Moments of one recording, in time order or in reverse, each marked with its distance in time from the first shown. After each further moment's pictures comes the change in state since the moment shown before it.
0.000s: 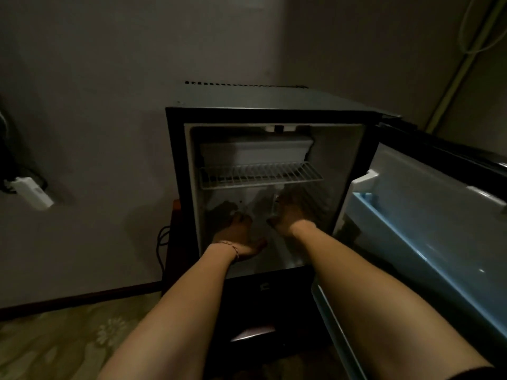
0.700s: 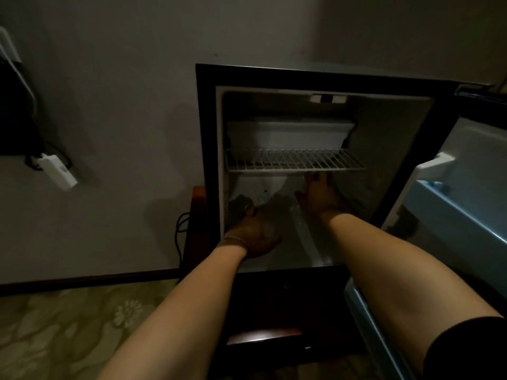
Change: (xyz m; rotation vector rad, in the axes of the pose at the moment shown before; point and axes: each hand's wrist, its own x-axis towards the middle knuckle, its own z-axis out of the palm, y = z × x) left_hand 0.019 -0.048 0.027 -0.092 0.049 0.003; right_hand 0.056 0.001 0.020 -0.120 0.296 -0.068
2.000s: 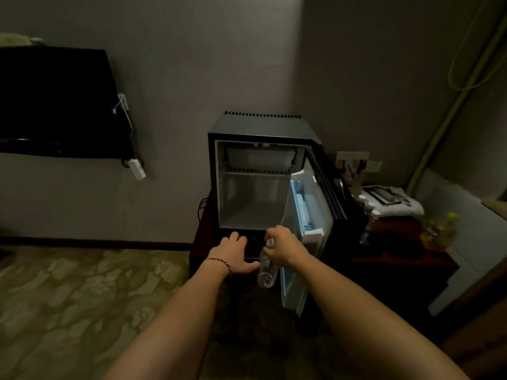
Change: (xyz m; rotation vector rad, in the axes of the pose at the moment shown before) left_hand -0.357 0.252 -0.036 0.249 -0.063 -0.227; right_hand -0.383 0.030 -0.250 0.189 -0.326 -0.332
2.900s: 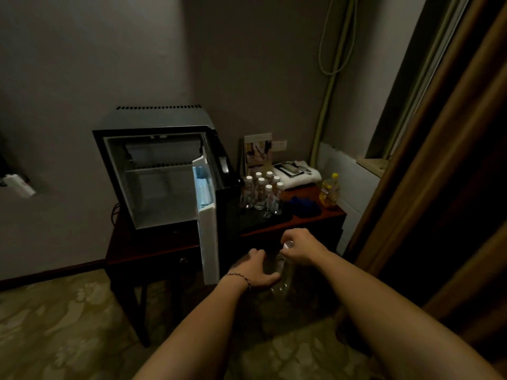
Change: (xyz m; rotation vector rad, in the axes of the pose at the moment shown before) left_hand -0.047 0.246 0.094 -0.201 -0.232 0.331; right_hand -0.200 0.183 -0.090 -0.006 0.042 0.441
